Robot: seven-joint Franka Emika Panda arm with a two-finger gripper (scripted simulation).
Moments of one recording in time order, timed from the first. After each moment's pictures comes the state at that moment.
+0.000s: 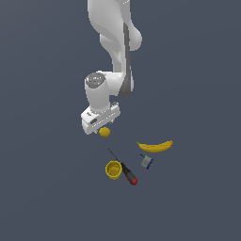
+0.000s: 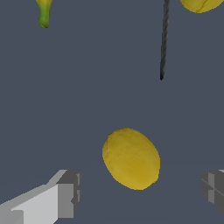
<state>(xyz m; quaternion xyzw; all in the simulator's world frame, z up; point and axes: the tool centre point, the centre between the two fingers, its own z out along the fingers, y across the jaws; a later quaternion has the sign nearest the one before) -0.073 -0.088 0.079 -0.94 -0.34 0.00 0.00</state>
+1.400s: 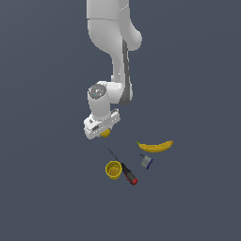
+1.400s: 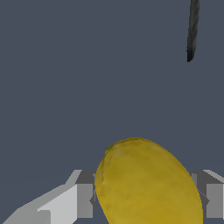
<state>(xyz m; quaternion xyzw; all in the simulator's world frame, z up) -0.074 -0.089 0.029 -0.94 -0.35 0.00 0.00</state>
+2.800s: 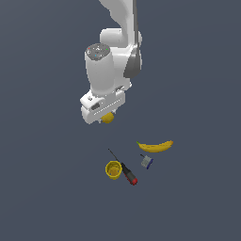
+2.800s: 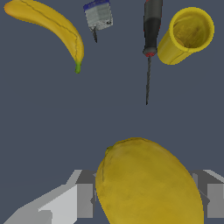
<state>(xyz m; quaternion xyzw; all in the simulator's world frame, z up) -0.062 -0.063 0.176 -0.94 -0.35 0.00 0.00</state>
